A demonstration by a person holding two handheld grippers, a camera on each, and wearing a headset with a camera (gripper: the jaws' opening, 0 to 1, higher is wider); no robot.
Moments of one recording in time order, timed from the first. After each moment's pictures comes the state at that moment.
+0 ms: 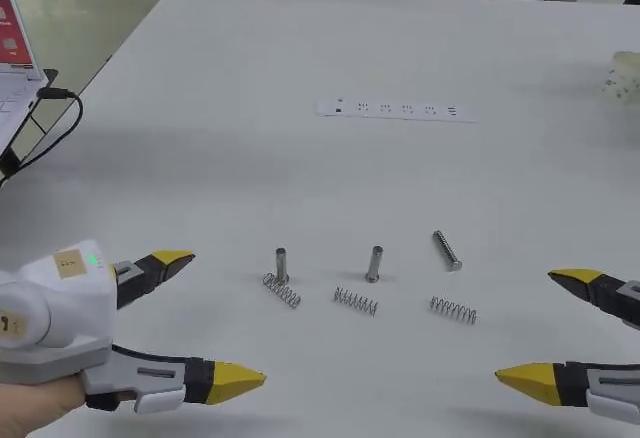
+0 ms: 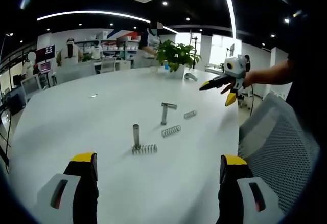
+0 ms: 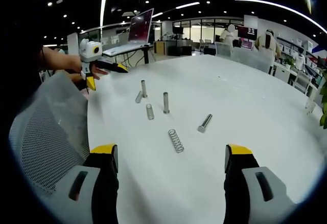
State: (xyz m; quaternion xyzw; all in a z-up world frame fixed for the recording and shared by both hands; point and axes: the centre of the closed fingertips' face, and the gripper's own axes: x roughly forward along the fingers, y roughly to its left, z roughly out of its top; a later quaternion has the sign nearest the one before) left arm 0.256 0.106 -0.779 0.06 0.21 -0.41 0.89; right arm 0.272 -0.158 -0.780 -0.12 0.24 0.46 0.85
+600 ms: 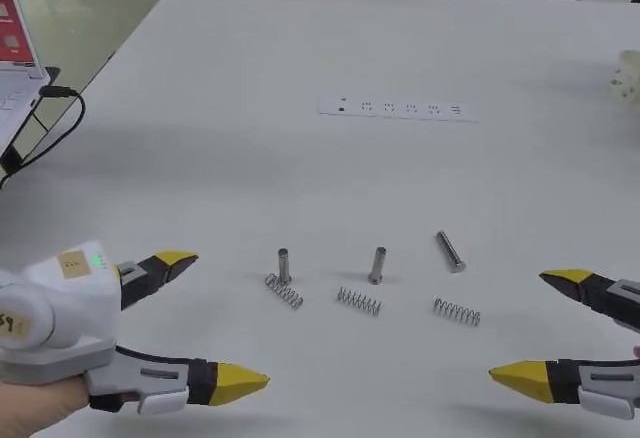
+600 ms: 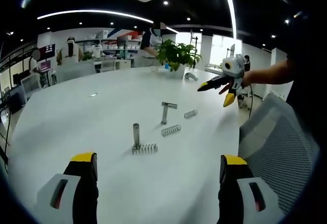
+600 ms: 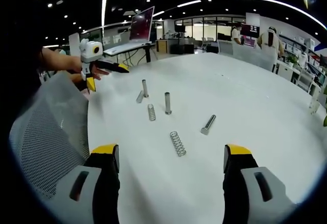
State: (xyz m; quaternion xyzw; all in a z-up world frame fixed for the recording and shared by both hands) left arm 0.258 0.105 -0.781 0.06 0.22 -0.41 0.89; right arm 0.280 -0.149 -0.785 -0.12 0.25 0.47 0.84
